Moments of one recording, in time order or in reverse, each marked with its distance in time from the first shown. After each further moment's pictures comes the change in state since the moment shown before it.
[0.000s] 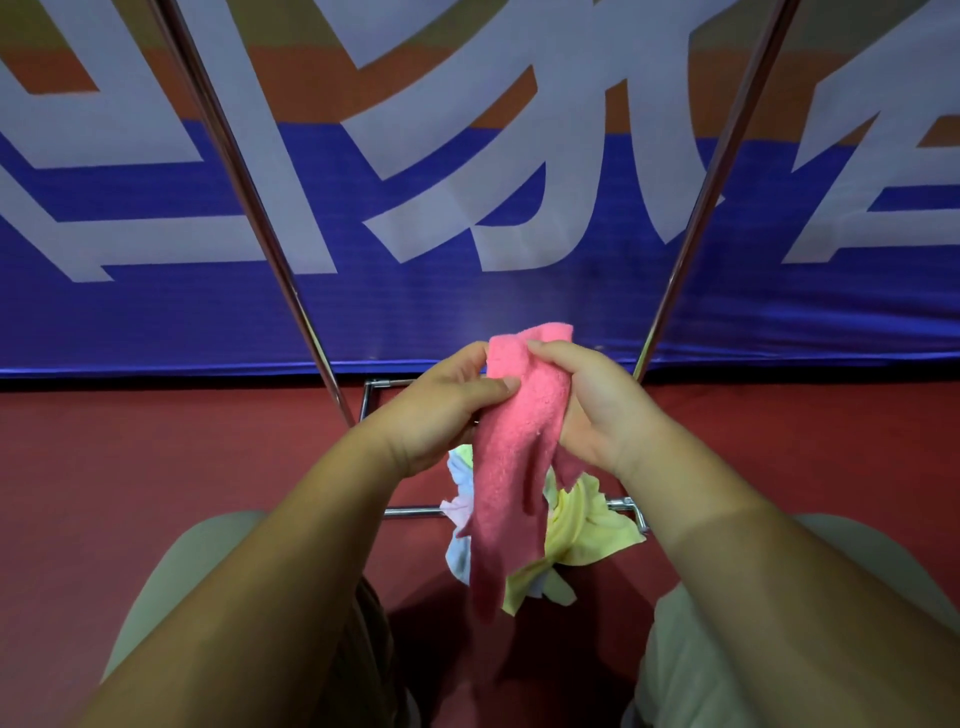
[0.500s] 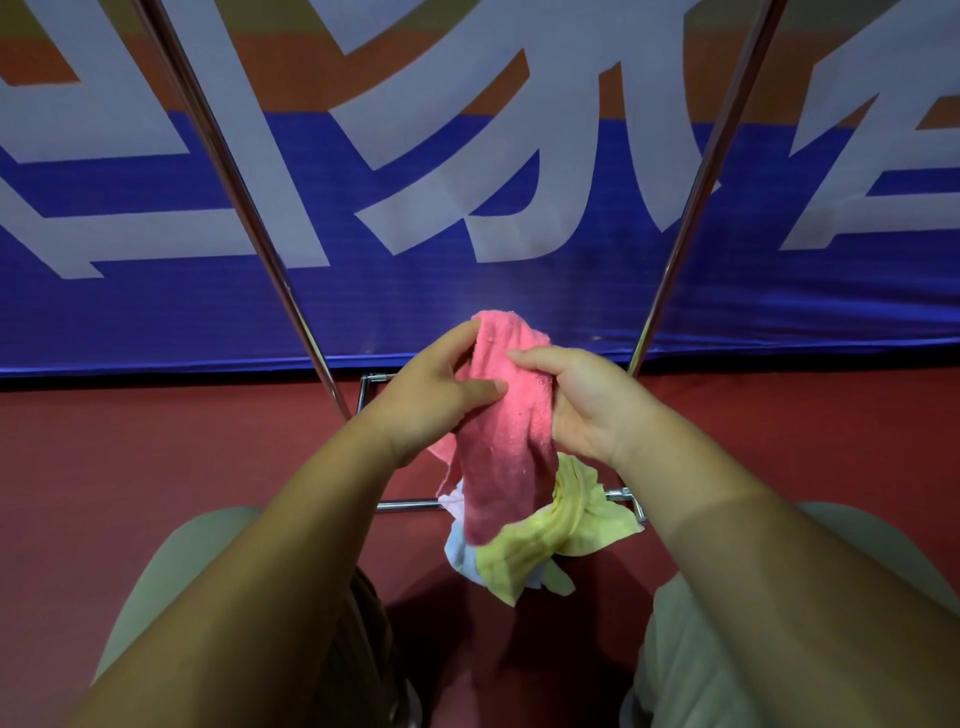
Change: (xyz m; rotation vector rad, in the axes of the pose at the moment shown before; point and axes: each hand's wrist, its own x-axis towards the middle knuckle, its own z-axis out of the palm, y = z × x) left_hand -0.004 0.004 -0.005 0.220 0.114 0.143; right_hand 0.002 0.003 -0.004 -0.057 -0.061 0.066
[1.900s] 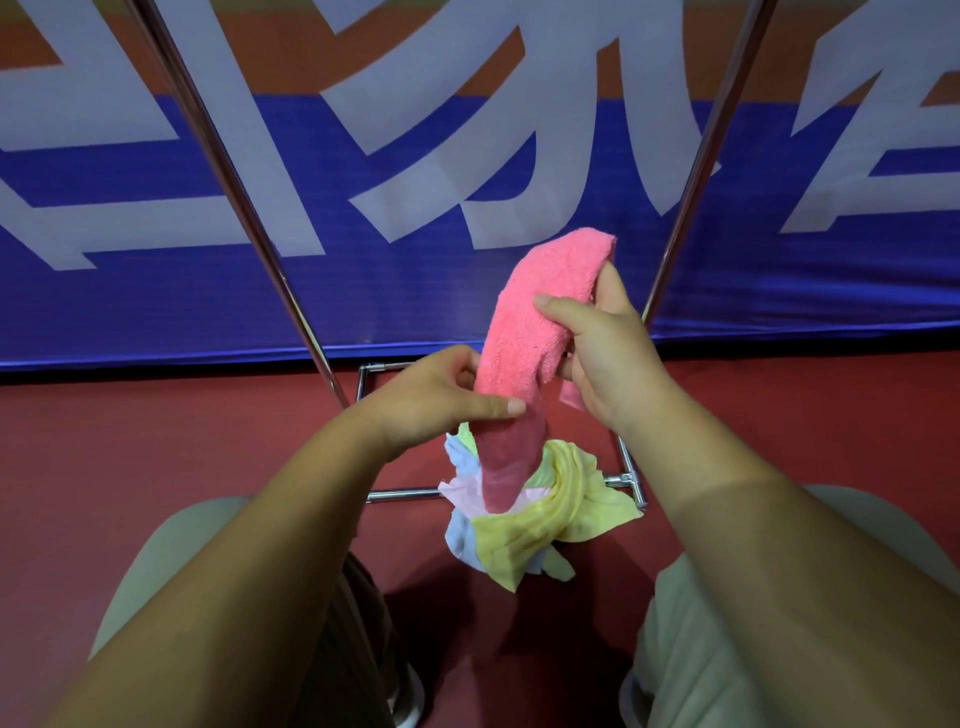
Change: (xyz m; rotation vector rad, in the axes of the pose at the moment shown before) left_hand -0.004 -0.003 0.000 0.218 -0.128 -0.169; right_hand 0.006 -0.018 -0.008 -0.112 0.178 -0.478
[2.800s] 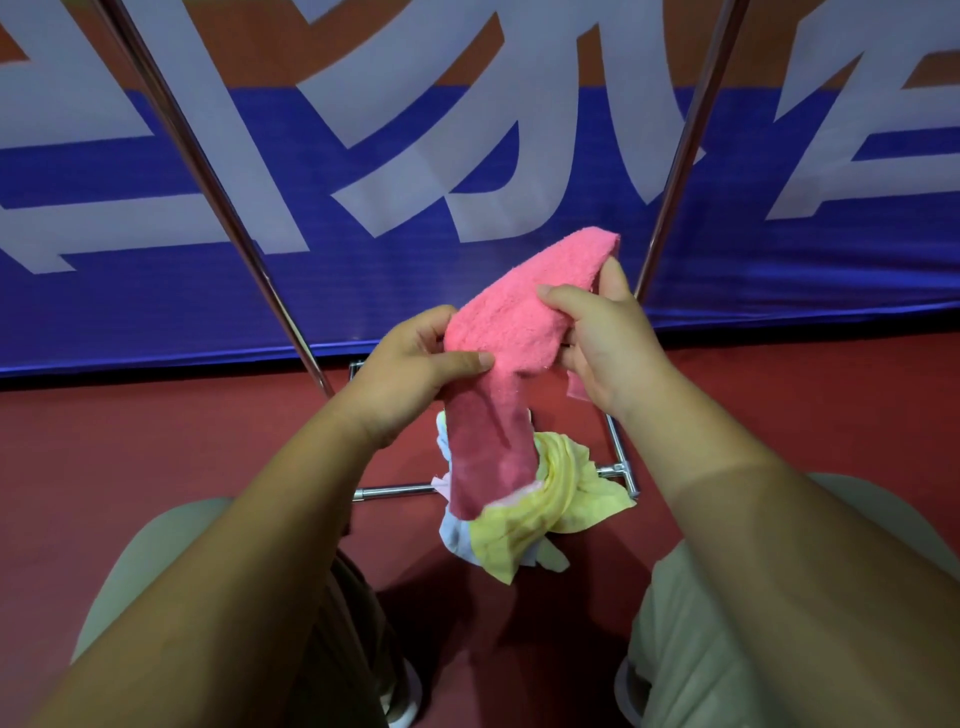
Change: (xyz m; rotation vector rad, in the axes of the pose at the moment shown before) left_hand 0.012 -0.004 -0.002 -0.338 0.118 0.164; right_hand 0.005 -0.004 -0.014 -0.012 0.084 0.058
